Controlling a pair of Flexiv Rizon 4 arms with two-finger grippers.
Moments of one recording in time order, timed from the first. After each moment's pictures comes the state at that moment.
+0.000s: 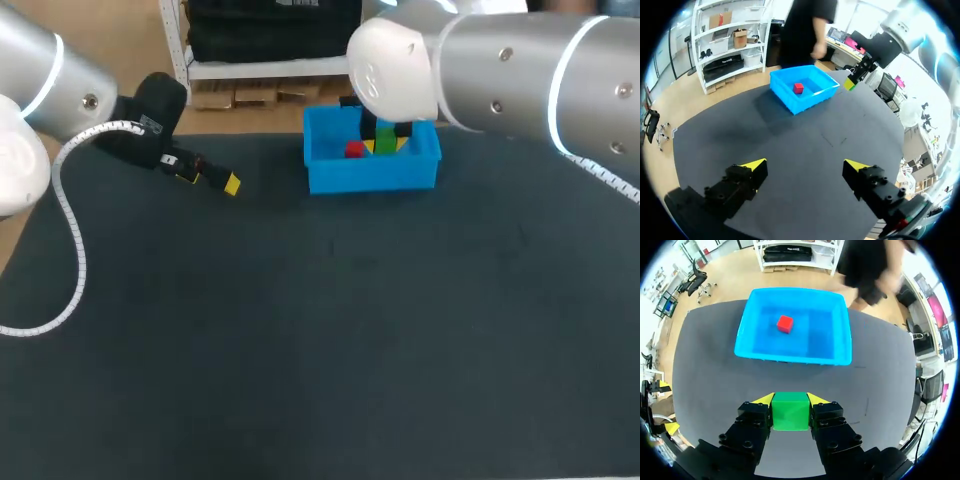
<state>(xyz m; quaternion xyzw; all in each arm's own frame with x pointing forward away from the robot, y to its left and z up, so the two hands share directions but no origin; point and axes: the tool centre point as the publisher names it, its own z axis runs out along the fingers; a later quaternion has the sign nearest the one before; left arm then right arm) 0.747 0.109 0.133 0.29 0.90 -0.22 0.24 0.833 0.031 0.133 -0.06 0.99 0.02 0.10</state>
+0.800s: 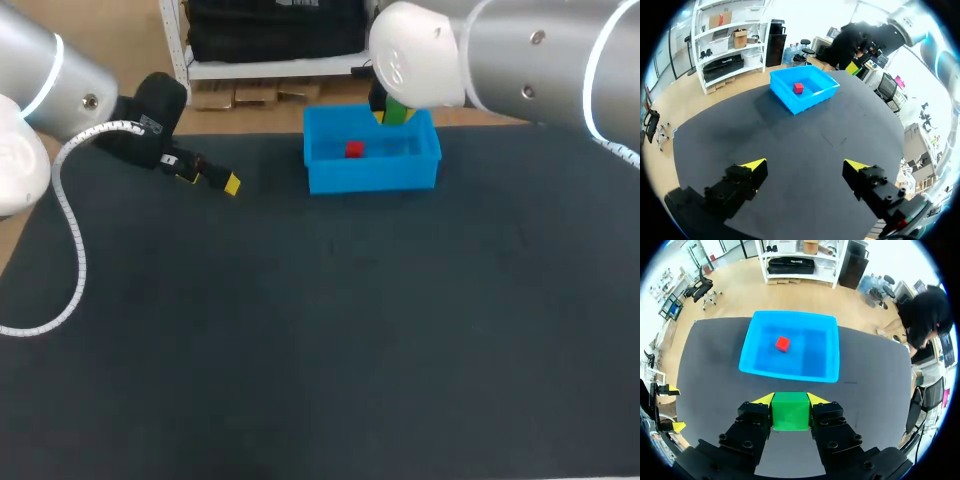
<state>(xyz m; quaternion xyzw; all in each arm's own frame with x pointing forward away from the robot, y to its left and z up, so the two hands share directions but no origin) 0.747 0.109 0.133 0.29 0.90 -0.22 0.24 0.856 0.017 0.169 -0.07 0.98 0.03 0.16</state>
